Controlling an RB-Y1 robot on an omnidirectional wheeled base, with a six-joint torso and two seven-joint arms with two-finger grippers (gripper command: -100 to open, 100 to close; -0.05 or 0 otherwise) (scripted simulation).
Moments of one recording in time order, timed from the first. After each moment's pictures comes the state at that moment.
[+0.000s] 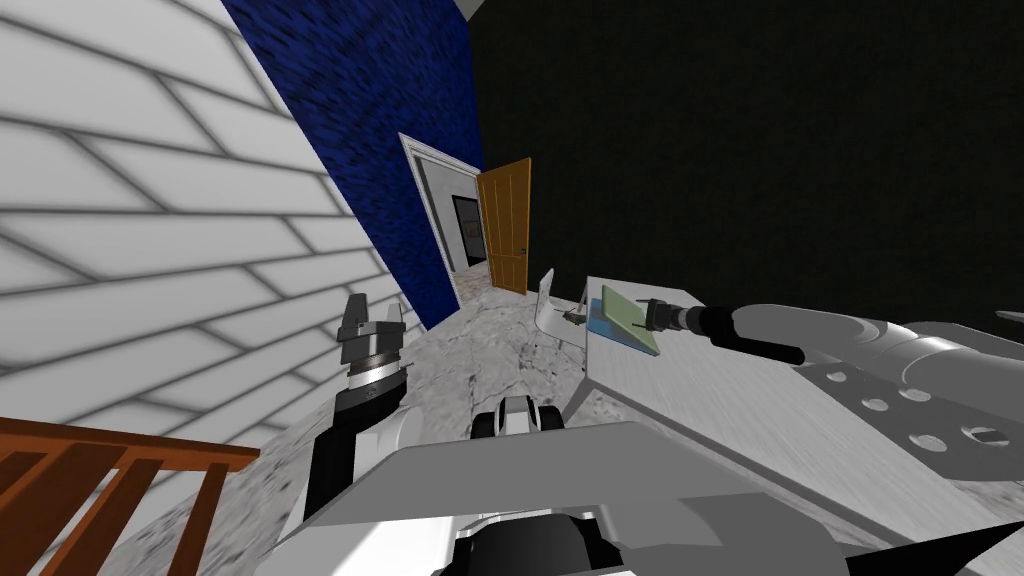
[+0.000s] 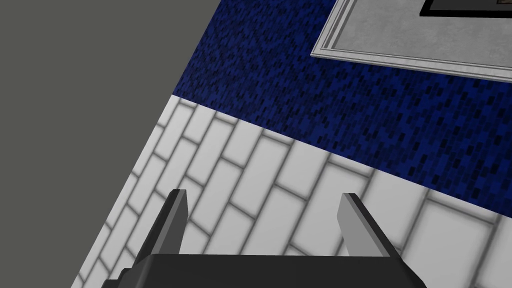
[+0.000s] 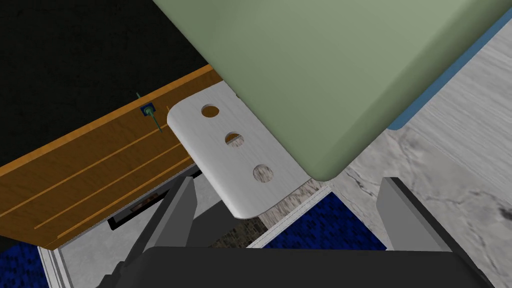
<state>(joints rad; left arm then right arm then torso) 0.53 -0.03 0.05 -2.38 0.12 -0.45 -0.16 0.41 -1.53 -0.04 -1.51 0.92 -0.33 0.41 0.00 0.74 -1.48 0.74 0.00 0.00</state>
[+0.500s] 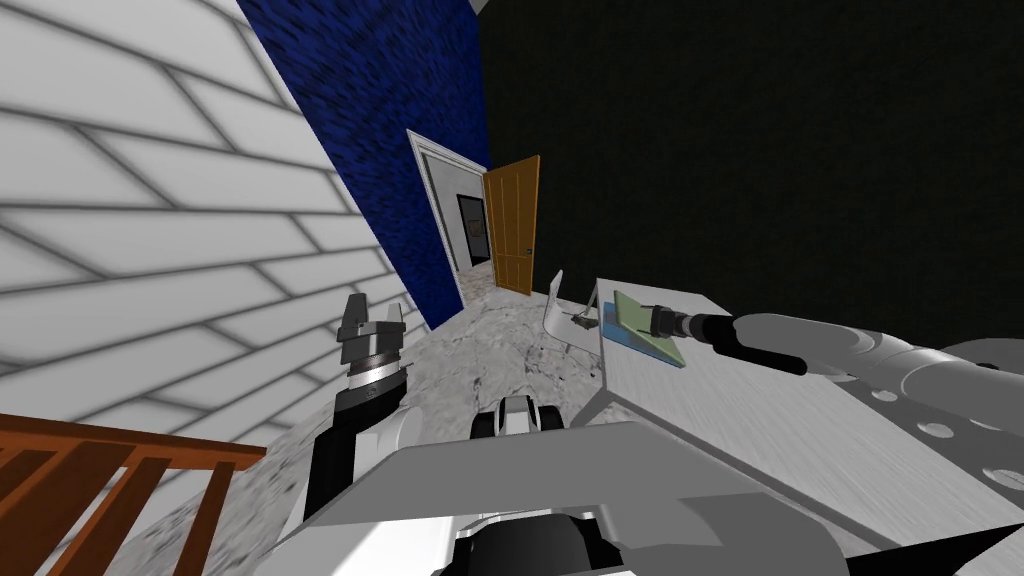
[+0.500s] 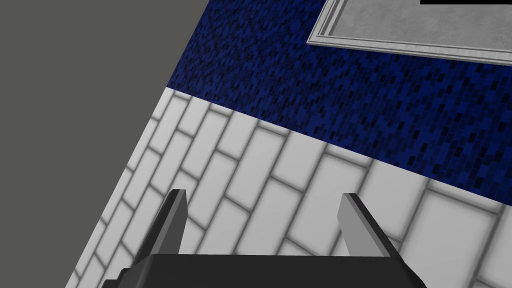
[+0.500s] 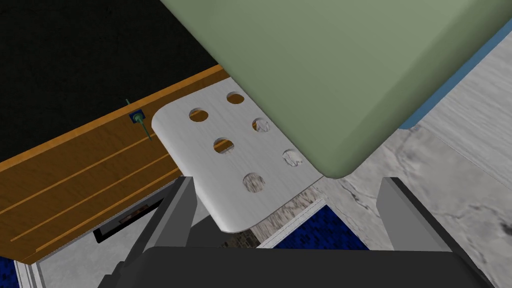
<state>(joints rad) 0.53 -0.03 0.05 -2.38 0.12 -0.45 -0.16 0.40 -1.50 0.01 -1.46 0.95 -0.31 0.43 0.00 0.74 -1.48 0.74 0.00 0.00</state>
